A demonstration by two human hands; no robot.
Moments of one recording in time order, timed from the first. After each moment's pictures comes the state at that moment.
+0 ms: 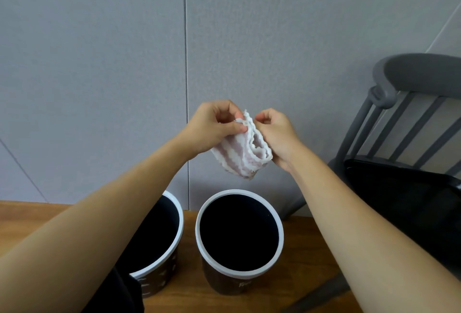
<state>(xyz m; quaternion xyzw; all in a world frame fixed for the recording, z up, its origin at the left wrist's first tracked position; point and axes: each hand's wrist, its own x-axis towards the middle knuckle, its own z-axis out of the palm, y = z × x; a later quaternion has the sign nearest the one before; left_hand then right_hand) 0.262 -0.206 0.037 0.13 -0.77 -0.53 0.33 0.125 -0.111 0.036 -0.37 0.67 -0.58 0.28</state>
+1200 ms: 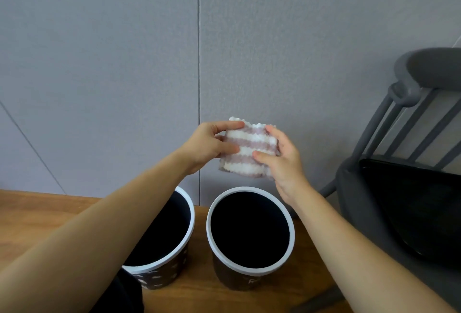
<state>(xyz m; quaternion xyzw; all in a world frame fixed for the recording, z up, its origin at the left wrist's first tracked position) 0.278 -0.227 -0.012 0.22 -0.67 -0.66 0.24 0.143 -0.093 -0.028 -0.33 0.59 -0.68 0.28</state>
